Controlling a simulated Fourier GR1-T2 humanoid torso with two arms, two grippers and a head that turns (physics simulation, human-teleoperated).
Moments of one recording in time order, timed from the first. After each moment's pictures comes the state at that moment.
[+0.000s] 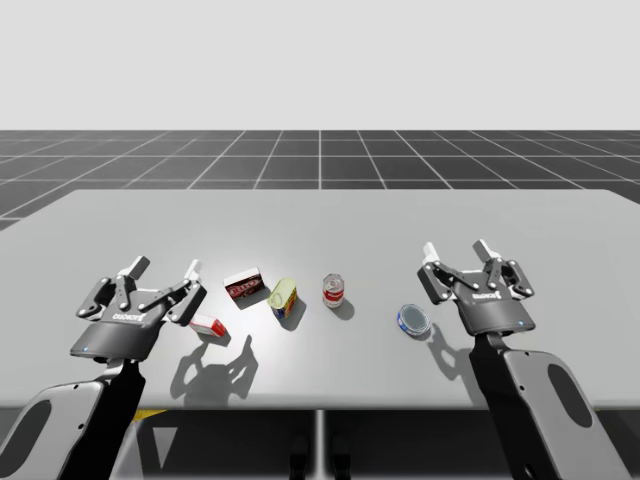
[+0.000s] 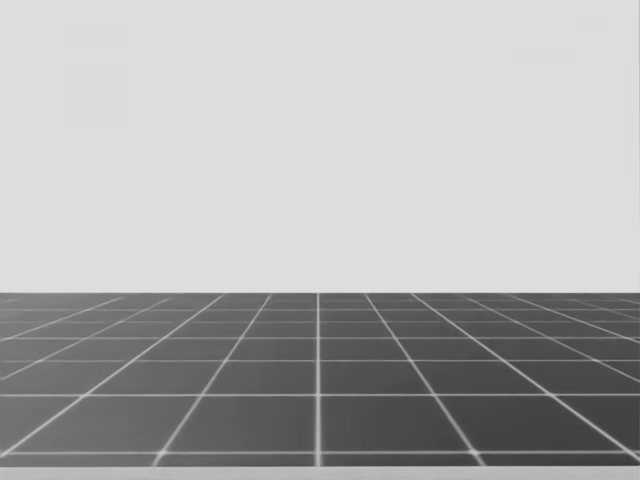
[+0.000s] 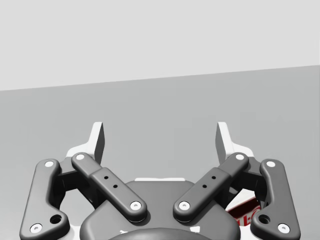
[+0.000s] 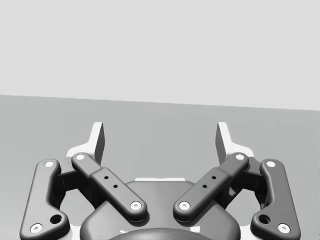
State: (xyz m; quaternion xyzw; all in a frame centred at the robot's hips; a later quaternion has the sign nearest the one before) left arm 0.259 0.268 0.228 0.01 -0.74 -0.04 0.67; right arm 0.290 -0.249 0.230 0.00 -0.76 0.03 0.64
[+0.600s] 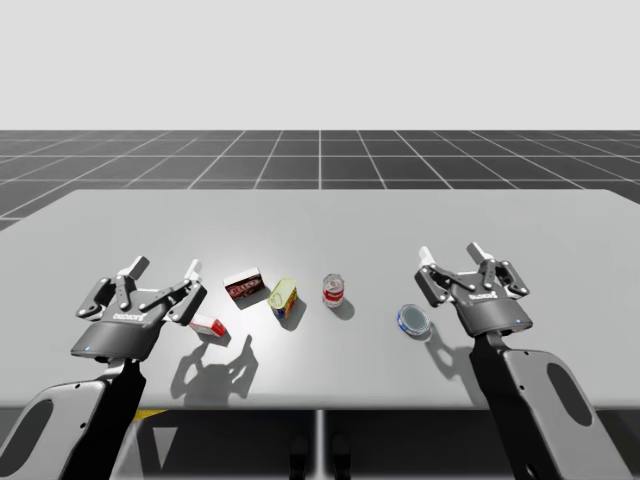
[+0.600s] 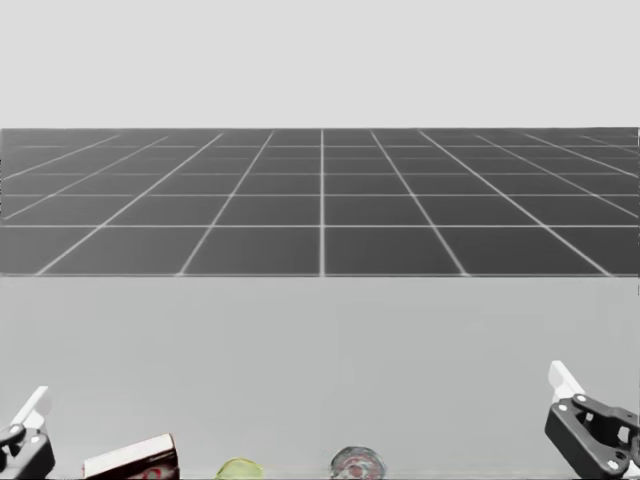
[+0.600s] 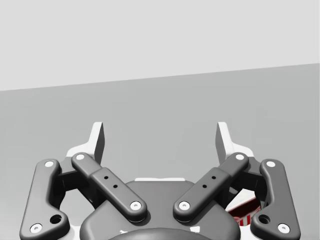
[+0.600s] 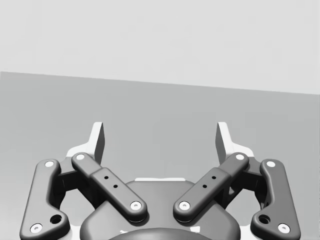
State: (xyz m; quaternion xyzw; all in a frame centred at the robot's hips) left arm 0.260 0.268 0.227 0.02 -0.74 -0.04 0.67; right arm 0.290 -0.250 0.228 0.01 -0.74 0.04 0.67
